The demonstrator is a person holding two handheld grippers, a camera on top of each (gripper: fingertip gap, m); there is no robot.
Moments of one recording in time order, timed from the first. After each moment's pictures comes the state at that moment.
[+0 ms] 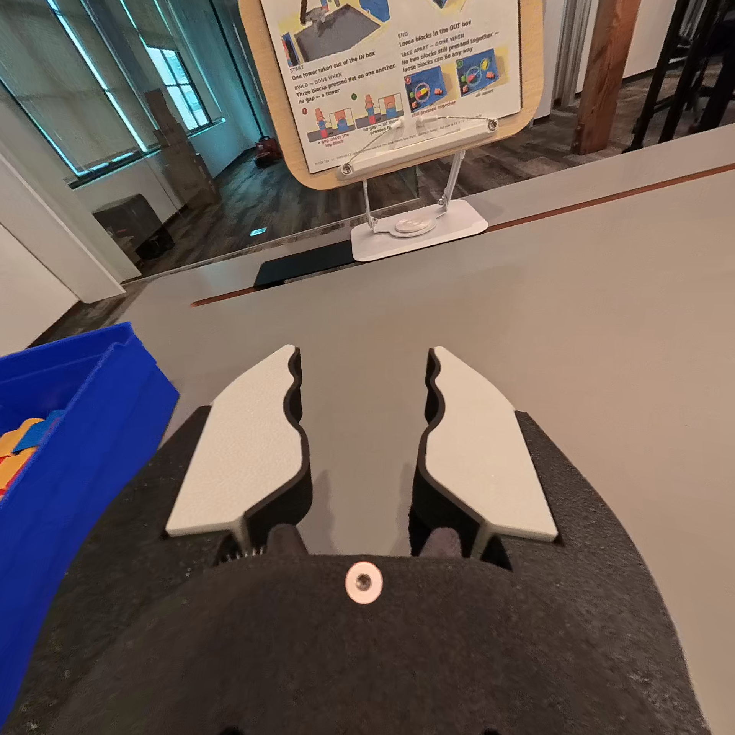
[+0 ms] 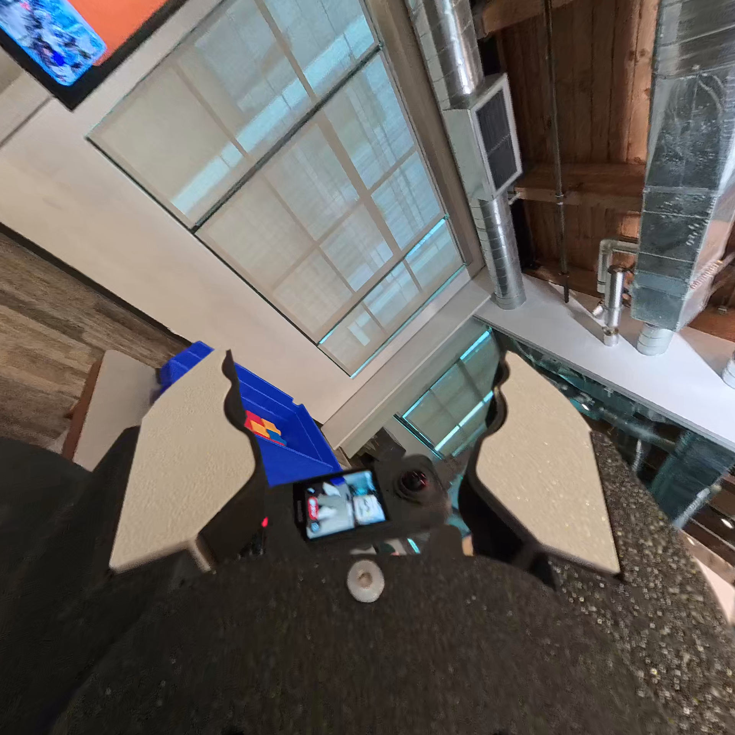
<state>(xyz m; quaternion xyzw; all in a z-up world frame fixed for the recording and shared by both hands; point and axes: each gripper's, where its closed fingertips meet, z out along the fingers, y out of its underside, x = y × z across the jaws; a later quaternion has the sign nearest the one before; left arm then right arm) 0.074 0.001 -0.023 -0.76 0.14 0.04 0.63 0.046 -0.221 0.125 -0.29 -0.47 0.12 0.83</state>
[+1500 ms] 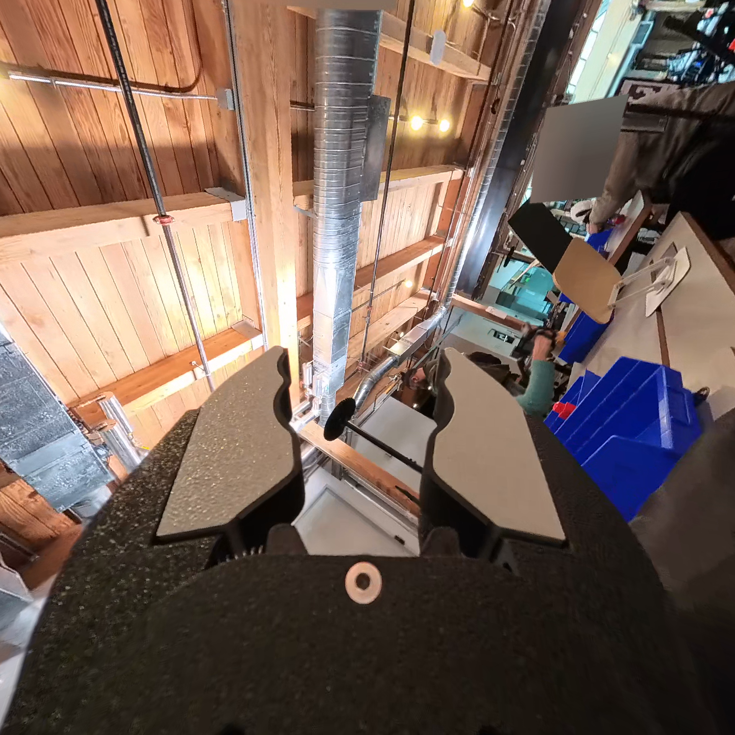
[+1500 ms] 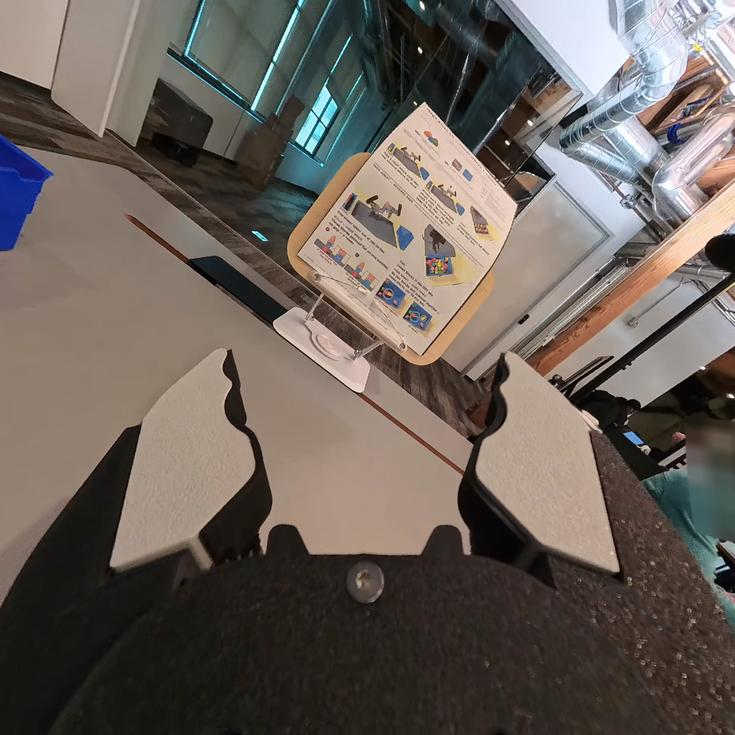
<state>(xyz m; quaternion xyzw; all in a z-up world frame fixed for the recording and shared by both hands) 0.255 -0.347 0.134 -0.06 0.47 -0.05 0.88 0.161 -0.031 0.077 -0.64 -0.26 -0.20 0.70</state>
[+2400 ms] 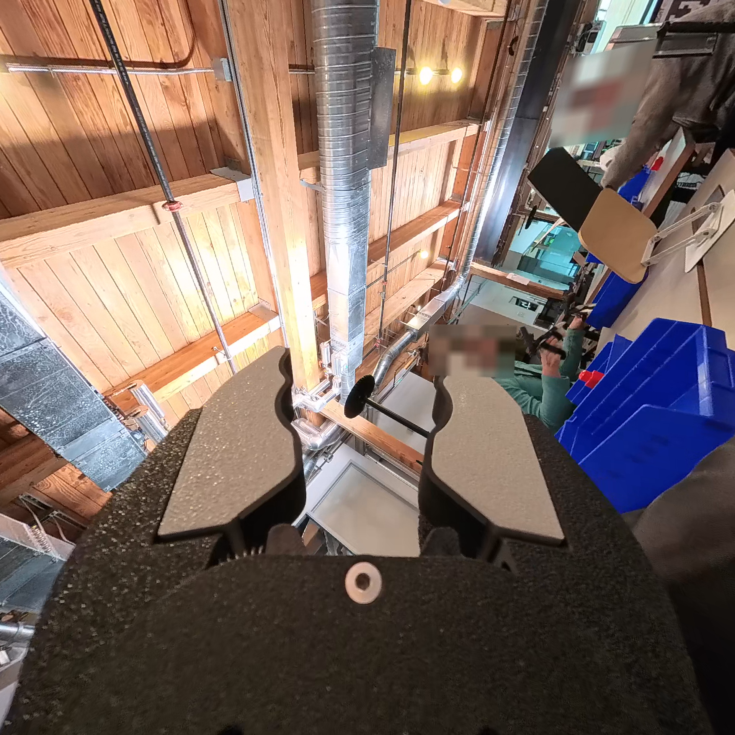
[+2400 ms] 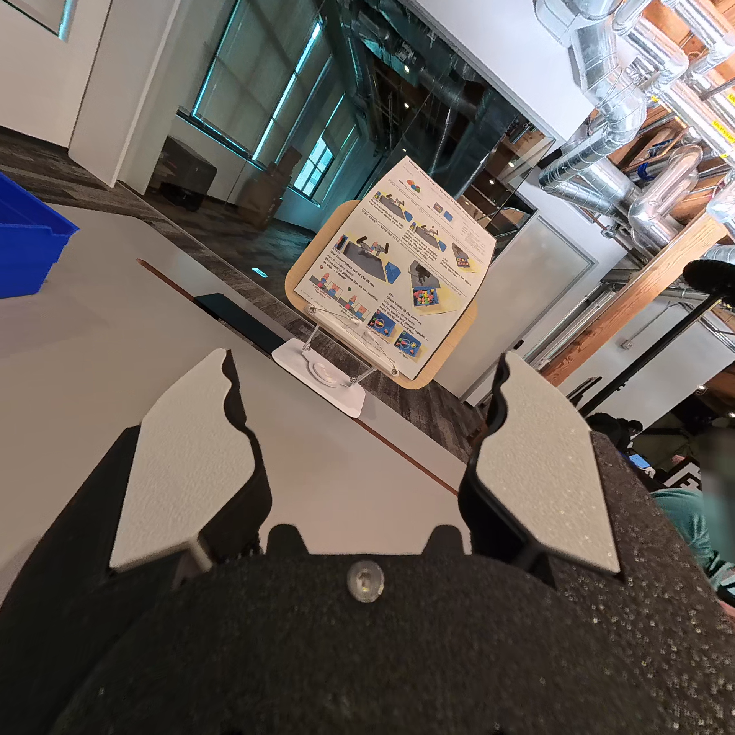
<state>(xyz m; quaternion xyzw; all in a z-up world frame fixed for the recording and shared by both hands) 0.260 -0.333 0.133 -0.08 0.46 0.00 0.88 0.158 -0.053 0.100 -0.60 -0.25 -0.18 0.73</state>
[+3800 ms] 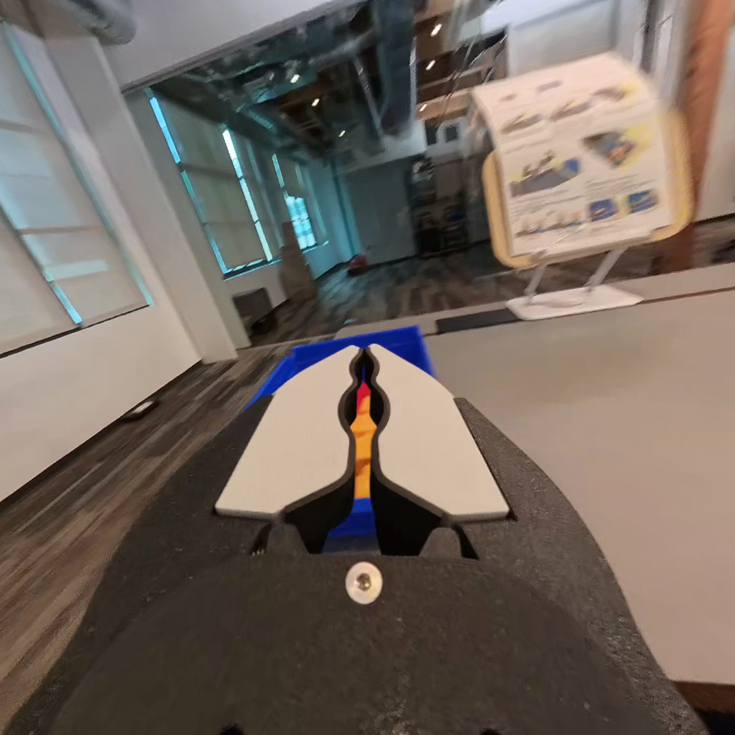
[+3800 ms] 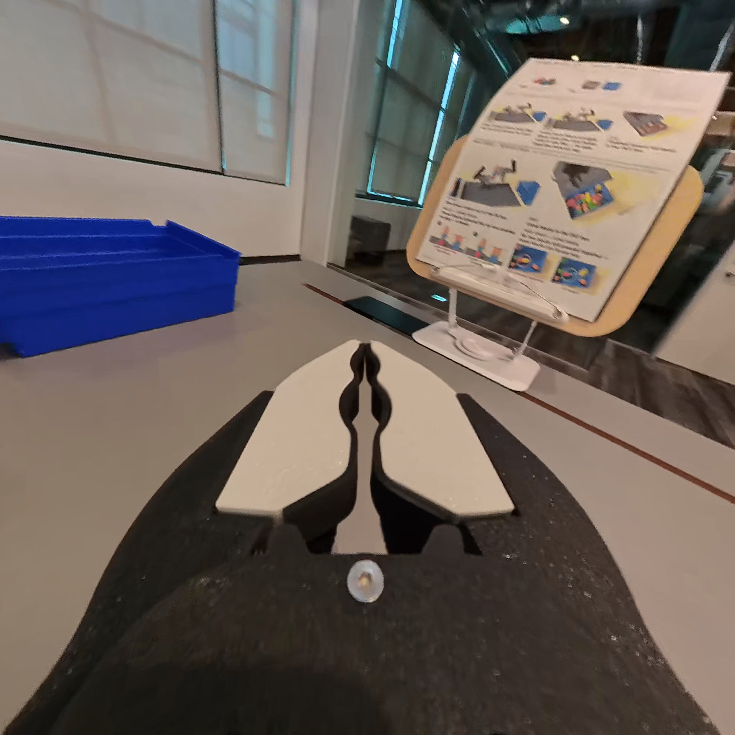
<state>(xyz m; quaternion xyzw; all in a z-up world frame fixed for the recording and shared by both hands) -0.199 -0.143 0.050 -0.65 0.07 0.09 0.75 0.208 -0.033 0.013 -0.64 -0.26 0.14 0.71</state>
